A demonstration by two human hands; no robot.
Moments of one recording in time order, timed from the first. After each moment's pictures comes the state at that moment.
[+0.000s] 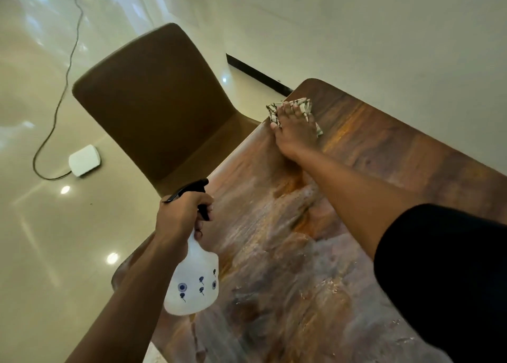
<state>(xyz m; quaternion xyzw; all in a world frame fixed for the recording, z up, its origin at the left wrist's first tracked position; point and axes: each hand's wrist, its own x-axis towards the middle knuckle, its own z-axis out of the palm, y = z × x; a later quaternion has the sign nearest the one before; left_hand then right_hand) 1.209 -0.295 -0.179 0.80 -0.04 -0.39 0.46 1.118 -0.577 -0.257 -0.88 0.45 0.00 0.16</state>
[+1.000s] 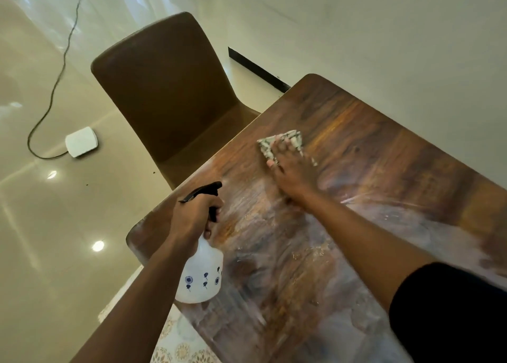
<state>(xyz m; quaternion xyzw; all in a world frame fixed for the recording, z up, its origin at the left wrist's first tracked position) 1.178 -0.236 -0.189 0.77 -0.03 -0.44 0.46 1.041 -0.452 -0.253 -0.90 0.39 0.03 0.19</state>
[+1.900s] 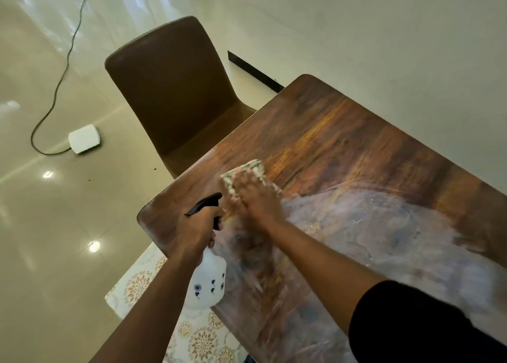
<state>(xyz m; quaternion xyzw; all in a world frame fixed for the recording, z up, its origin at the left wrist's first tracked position) 1.131 -0.180 -0.182 0.77 -0.03 -0.40 0.50 1.038 -0.319 -0.260 -0.94 0.28 0.07 0.17</state>
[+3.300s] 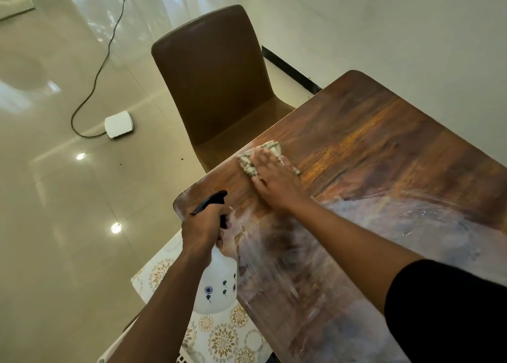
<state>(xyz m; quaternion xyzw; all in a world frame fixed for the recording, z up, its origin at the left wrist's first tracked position) 1.172 -0.139 -0.191 0.77 0.09 -0.37 0.51 1.107 -0.337 -0.260 -0.96 0.24 0.05 0.16</state>
